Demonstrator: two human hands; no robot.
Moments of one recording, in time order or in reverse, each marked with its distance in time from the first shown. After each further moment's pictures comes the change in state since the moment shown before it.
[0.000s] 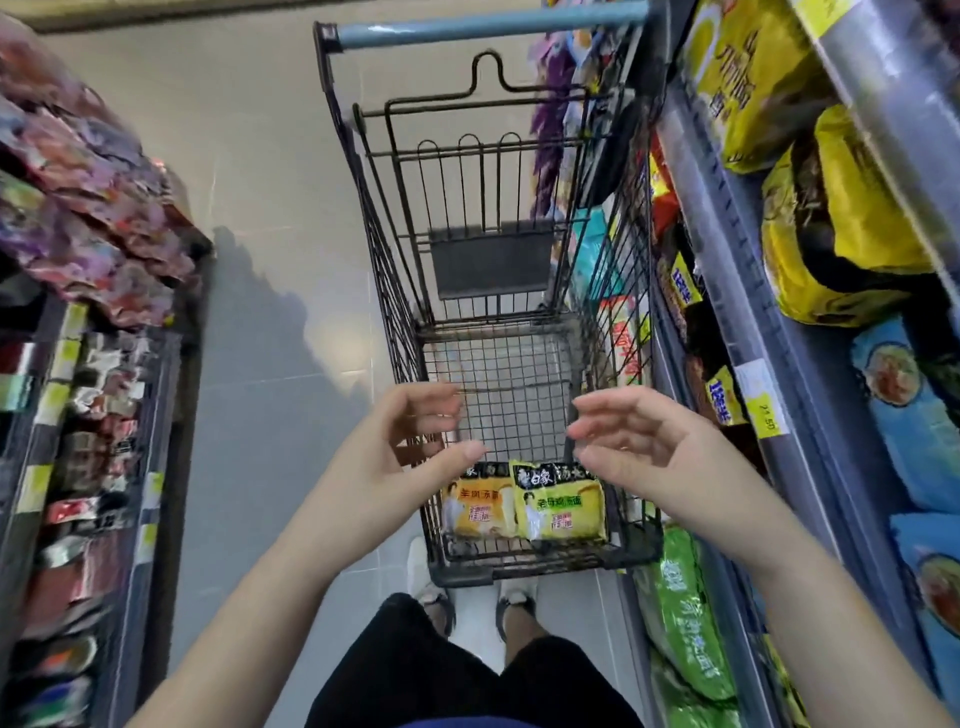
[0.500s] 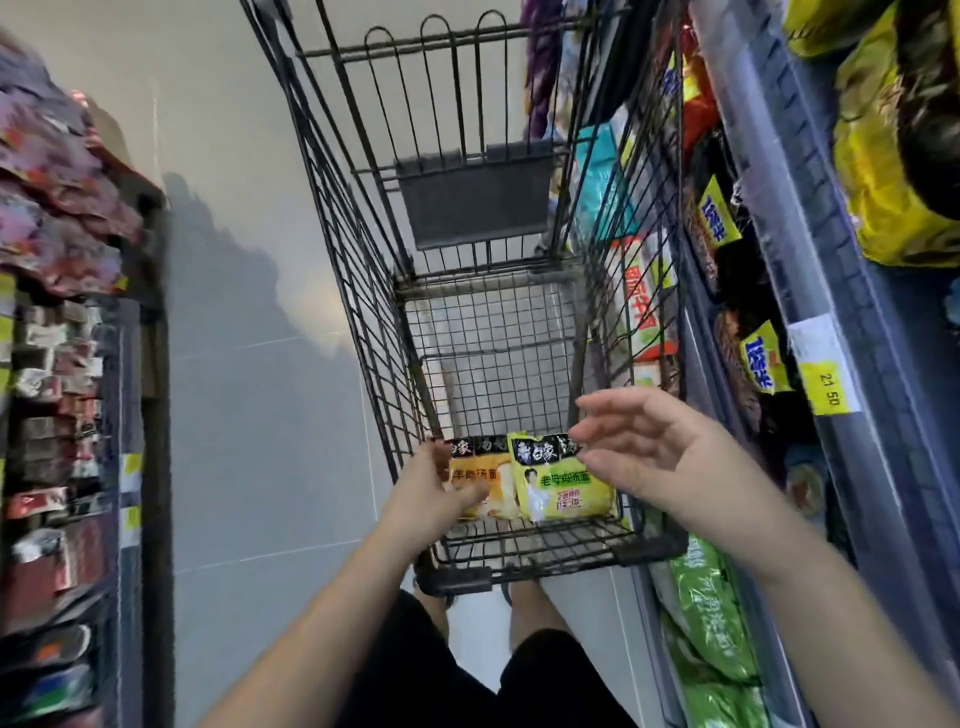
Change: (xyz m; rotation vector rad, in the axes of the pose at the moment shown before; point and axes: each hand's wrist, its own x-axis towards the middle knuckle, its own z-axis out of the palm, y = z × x) left_hand 0.079 -0.169 0.060 0.320 -0.040 -0.465; right_hand 0.046 0.076 0.000 0.133 0.024 0.124
